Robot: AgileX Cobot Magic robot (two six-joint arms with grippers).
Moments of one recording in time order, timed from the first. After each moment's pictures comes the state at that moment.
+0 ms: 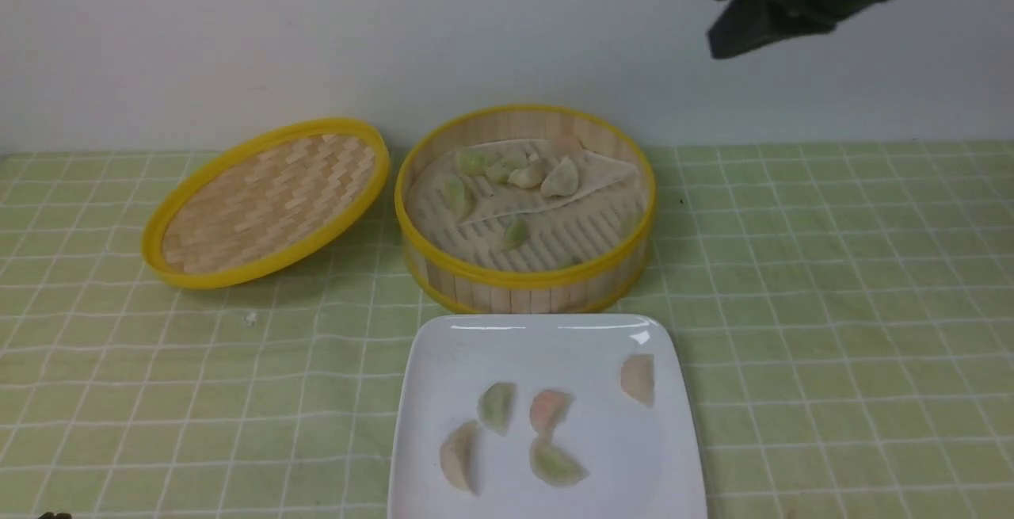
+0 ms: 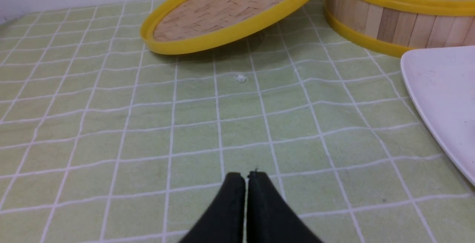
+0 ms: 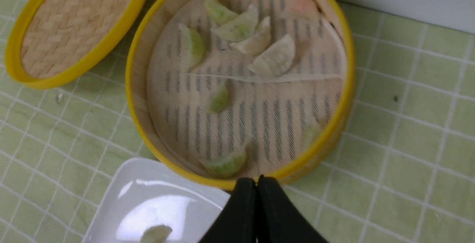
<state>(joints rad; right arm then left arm) 0.26 1.89 -2.01 0.37 1.24 -0.13 -0.04 -0.01 0.03 -0.07 0.38 0.08</state>
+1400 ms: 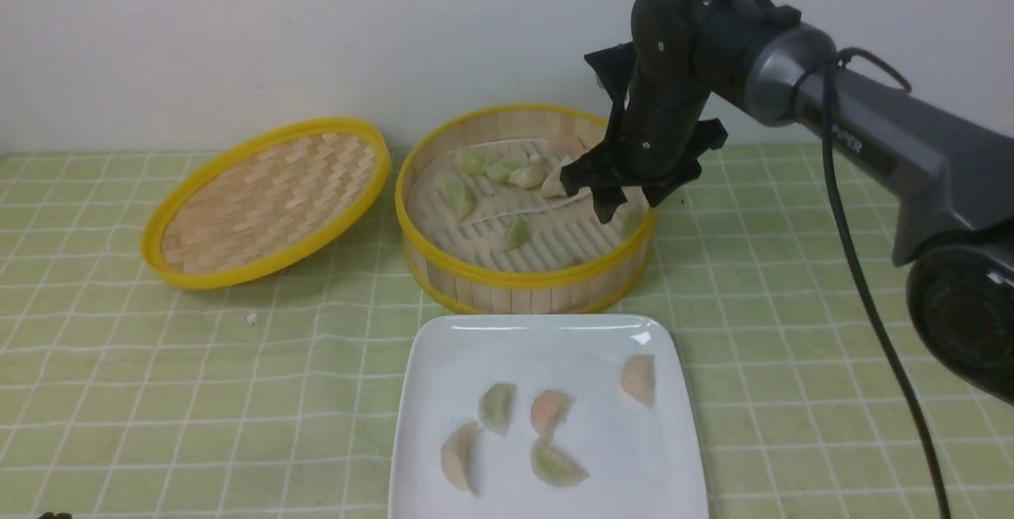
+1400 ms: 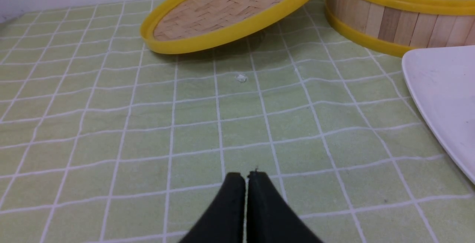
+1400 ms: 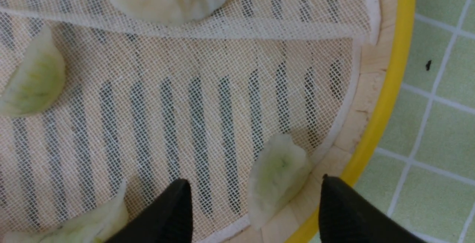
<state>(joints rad) 0.44 2.37 -2.22 -0.05 1.25 0.12 -0.04 -0.01 0.03 -0.07 0.38 0.08</state>
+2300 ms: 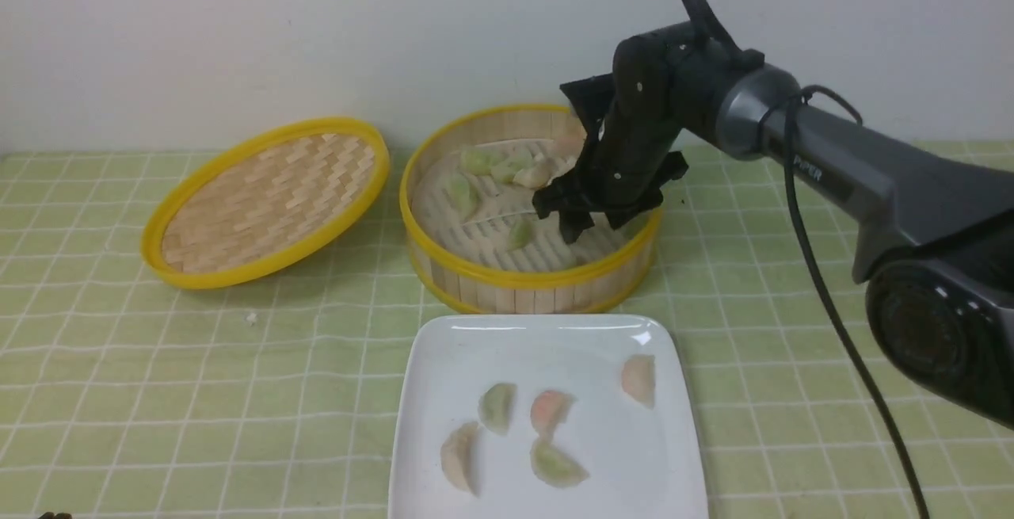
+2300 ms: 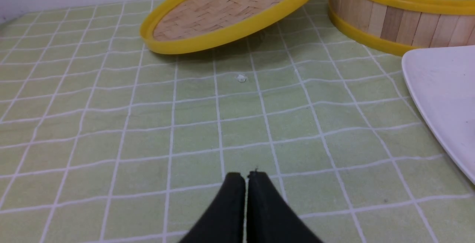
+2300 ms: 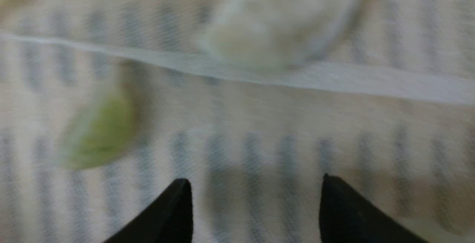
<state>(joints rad) 0.45 2.46 -2.24 0.08 1.14 0.04 -0.04 -0.01 0.03 -0.07 0.38 0.08</state>
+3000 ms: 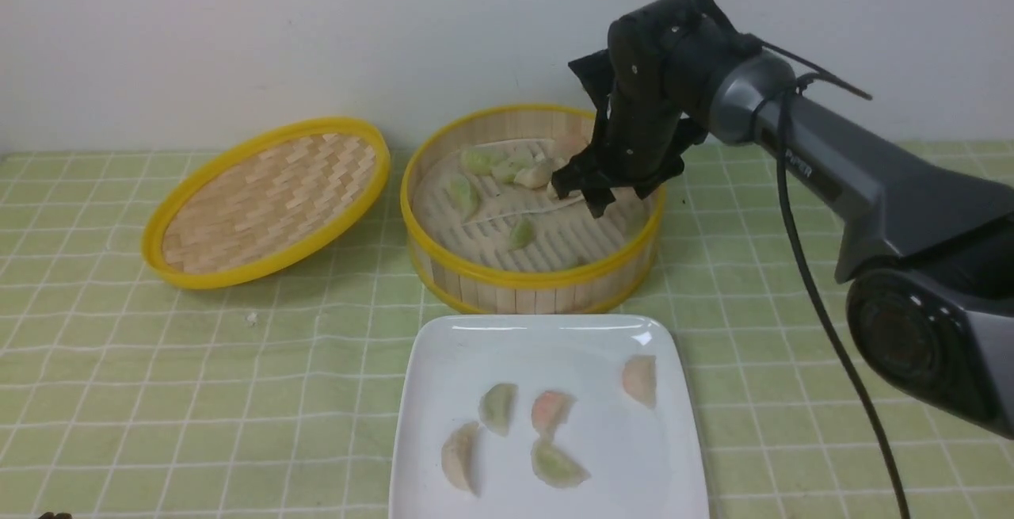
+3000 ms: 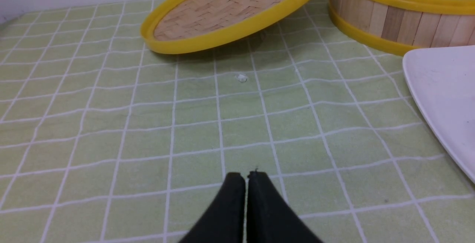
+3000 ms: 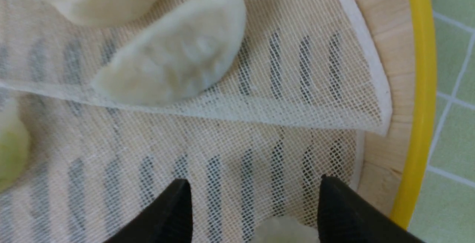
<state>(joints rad) 0.45 2.51 -2.39 -0.13 1.24 0.11 -0.04 -0.01 0.03 -0.07 0.38 0.08</state>
